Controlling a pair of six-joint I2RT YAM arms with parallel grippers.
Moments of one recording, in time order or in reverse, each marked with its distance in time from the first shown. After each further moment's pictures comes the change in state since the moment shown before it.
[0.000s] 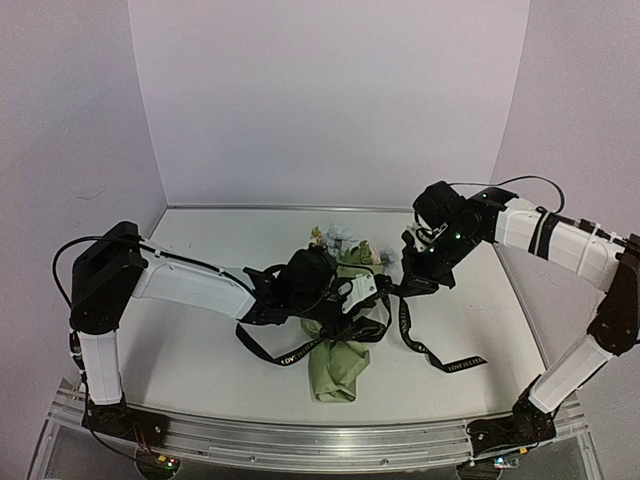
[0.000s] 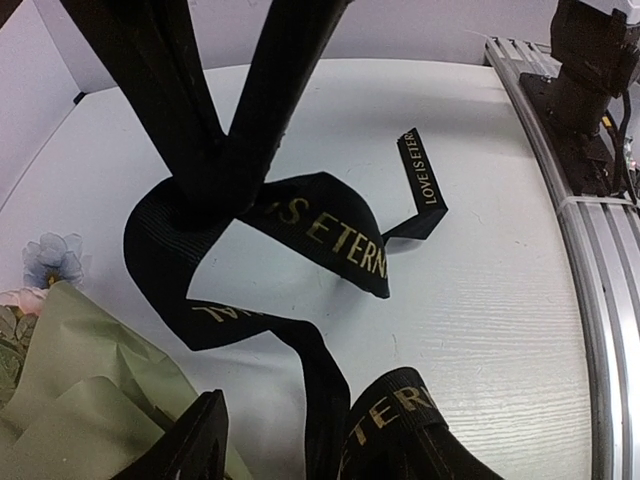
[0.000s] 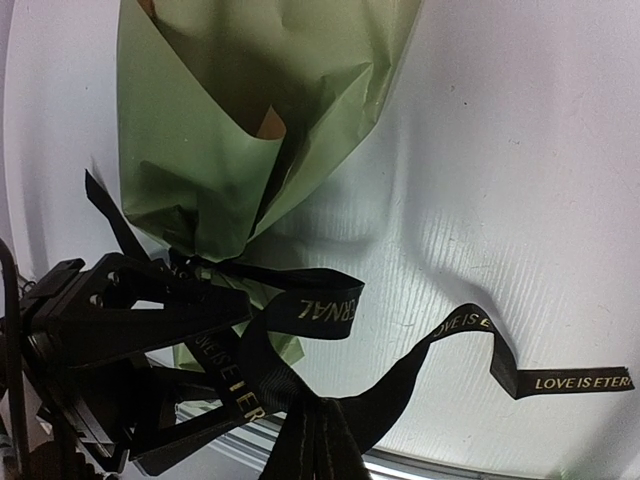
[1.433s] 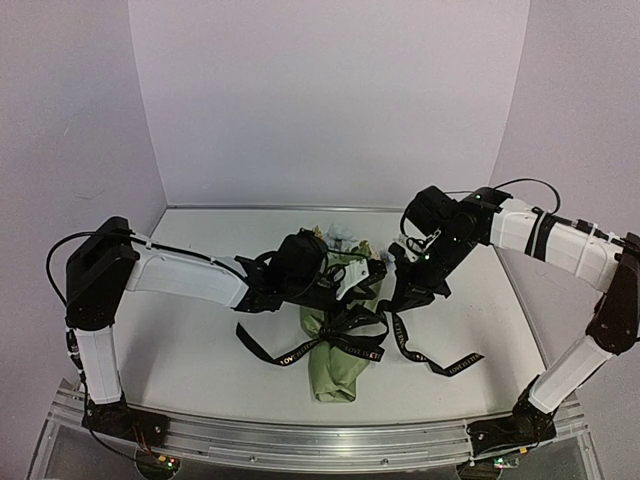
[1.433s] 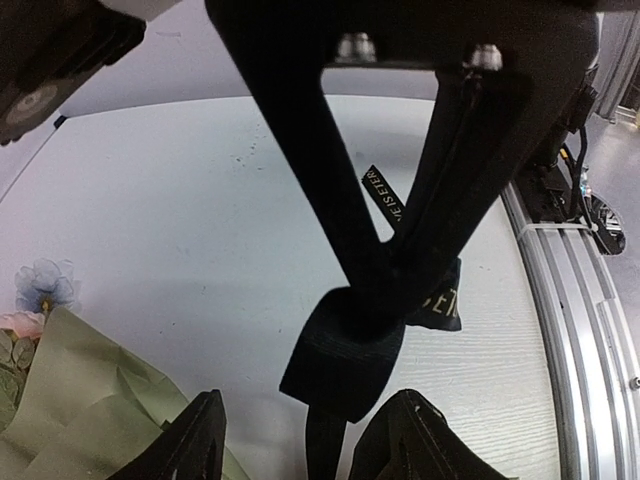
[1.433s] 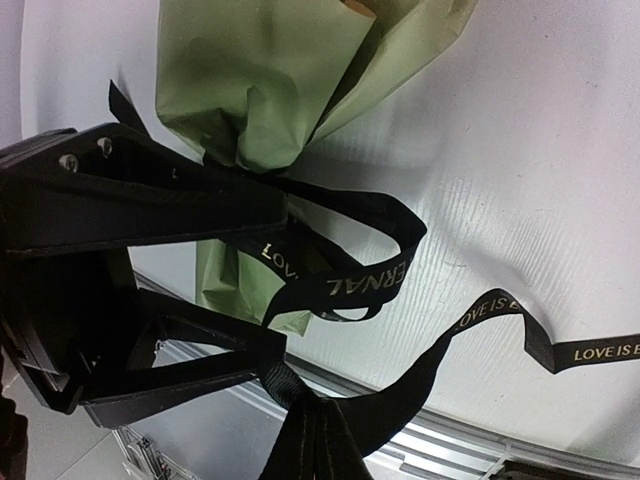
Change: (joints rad) left arm 0.055 -0.029 0.007 0.006 0.160 -0.024; right arm 0.059 0.013 0.023 -0.080 -0.124 -0.033
